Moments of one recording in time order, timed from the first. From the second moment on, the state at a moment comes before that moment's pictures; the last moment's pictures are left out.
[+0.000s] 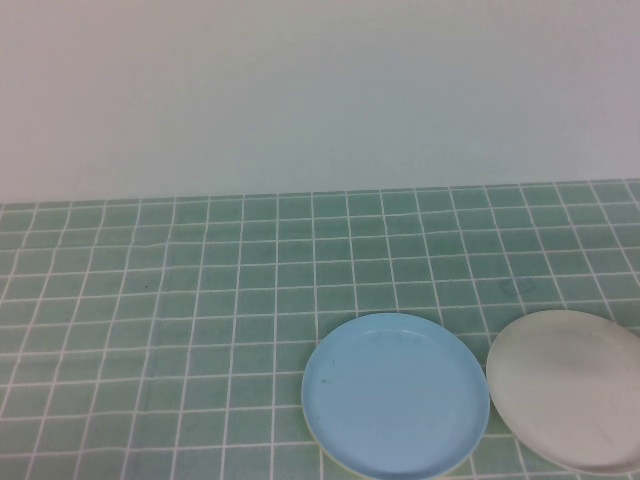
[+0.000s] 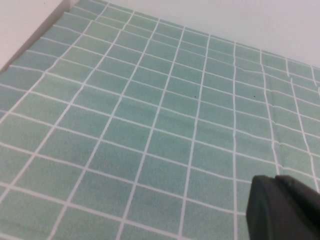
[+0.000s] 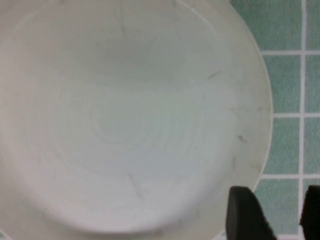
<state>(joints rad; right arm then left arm) 0.09 1.44 -0.79 -0.03 0.70 0.07 0.04 -0.01 0.00 0.15 0.38 -0.29</state>
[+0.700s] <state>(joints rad) -0.05 1.69 -0.79 0.29 0.59 -0.16 0.04 -0.01 0.00 0.15 0.38 -0.29</state>
